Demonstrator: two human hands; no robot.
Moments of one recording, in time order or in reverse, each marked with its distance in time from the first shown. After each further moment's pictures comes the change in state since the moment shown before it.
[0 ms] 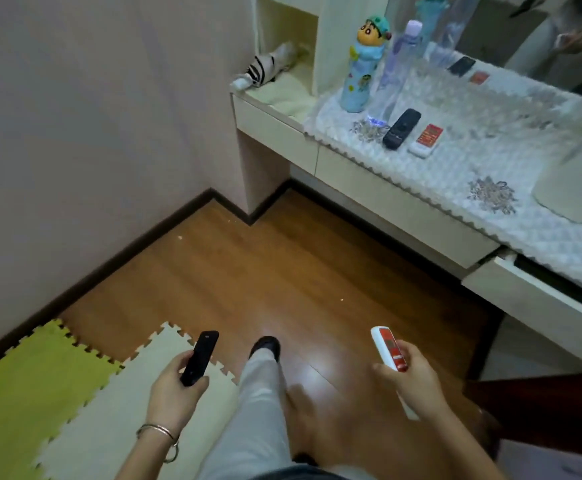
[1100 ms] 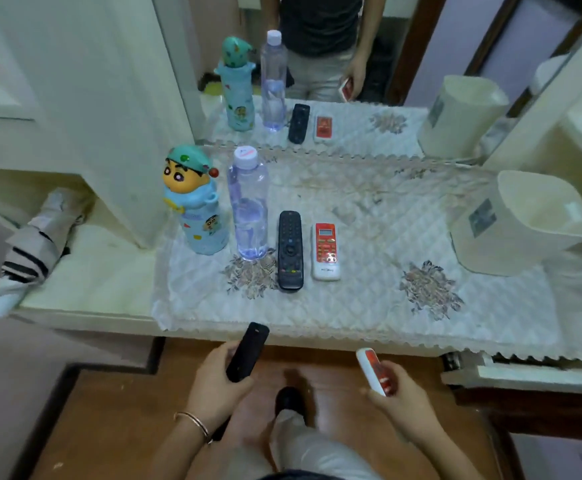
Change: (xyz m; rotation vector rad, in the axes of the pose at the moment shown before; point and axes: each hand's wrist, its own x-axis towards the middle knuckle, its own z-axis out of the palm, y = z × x) left_hand 0.292 0.424 0.173 0.372 -0.627 0.628; right_hand 0.269 -0.156 -0.090 0.253 0.271 0.291
